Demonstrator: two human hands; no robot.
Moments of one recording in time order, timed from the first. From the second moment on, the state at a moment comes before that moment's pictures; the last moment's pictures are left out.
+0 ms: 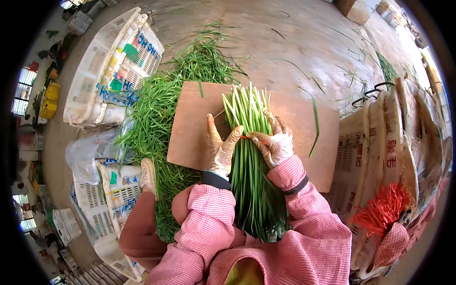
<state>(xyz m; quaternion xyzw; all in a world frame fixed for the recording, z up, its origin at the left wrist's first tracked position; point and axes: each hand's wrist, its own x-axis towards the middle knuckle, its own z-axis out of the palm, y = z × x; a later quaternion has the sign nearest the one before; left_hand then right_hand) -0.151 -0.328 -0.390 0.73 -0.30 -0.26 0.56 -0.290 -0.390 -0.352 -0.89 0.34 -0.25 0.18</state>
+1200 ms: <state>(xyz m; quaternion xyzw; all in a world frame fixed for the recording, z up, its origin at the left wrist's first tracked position) -0.250 -0.280 -0.272 -0.14 0.28 -0.76 0.57 -0.182 -0.444 -0.295 -0.77 0.44 0.45 0.11</state>
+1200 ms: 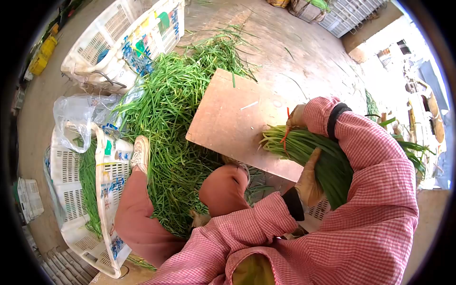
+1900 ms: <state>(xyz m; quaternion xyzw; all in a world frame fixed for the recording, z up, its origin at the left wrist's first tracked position) -0.135 -0.282 -0.321 0.40 -0.19 -0.71 0.55 -0.115 -0.427 -0.289 -0.82 0.19 0.08 0.53</state>
